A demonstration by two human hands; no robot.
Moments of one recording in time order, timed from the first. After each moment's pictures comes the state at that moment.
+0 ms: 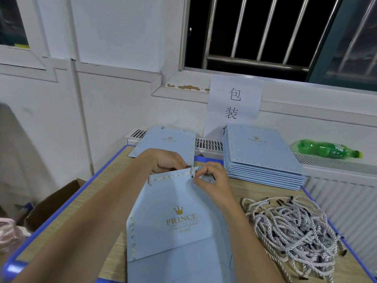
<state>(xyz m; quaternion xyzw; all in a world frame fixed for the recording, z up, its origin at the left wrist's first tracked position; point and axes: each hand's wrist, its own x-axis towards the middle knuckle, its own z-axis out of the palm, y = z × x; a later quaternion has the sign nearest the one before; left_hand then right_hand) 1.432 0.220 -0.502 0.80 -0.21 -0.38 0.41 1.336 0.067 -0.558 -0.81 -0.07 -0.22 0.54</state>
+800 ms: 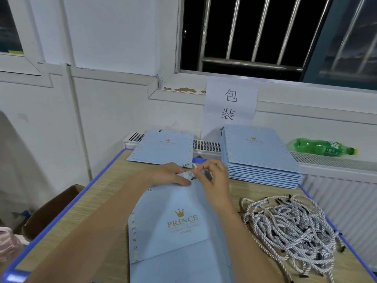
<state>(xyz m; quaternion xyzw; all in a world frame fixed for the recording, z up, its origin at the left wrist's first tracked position) 1.405 0.230 -0.520 0.85 -0.28 -0.25 0.37 1.340 0.073 -0.561 -0.81 -0.06 -0.32 0.49</state>
